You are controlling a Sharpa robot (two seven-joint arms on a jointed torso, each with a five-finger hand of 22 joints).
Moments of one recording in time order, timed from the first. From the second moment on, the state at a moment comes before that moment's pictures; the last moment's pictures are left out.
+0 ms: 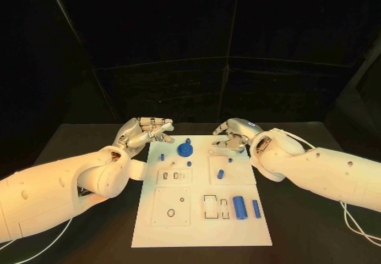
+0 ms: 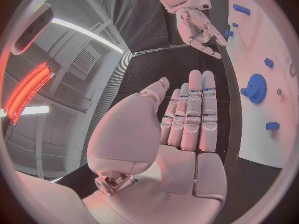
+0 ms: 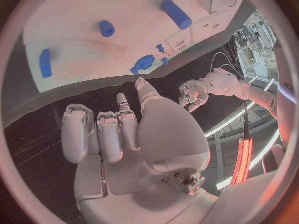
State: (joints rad) left arm 1.20 -0.89 -0.05 1.57 -0.04 -0.33 0.49; left_hand 1.38 -0.07 0.25 0.11 0.11 0.99 0.20 0.10 0.07 1.16 0.13 0.07 0.07 1.27 0.06 0.25 0.34 0.17 1.11 0.16 0.36 0.15; right arm 1.22 -0.75 -0.01 1.41 -1.39 -0.41 -0.12; right_hand 1.35 0.01 0.04 0.10 0.25 0.91 0.17 0.07 0.07 1.46 0.09 1.46 1.31 1.46 0.01 1.55 1.31 0.07 1.45 0.11 1.46 1.31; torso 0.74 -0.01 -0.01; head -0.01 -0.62
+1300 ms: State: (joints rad) left arm 1.20 -0.87 -0.05 1.54 -0.04 -0.33 0.49; left_hand 1.38 -0.07 0.26 0.11 0.11 0.99 0.20 0.10 0.07 1.16 0.13 0.07 0.07 1.27 0.06 0.25 0.35 0.17 1.11 0.16 0.36 0.15; right arm 1.18 -0.83 -0.01 1.27 -1.18 -0.30 0.09; right_hand 1.42 -0.02 0.03 0.03 0.20 0.90 0.17 0.07 0.07 1.46 0.08 1.45 1.31 1.47 0.01 1.55 1.31 0.07 1.44 0.11 1.46 1.30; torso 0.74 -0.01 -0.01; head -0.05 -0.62
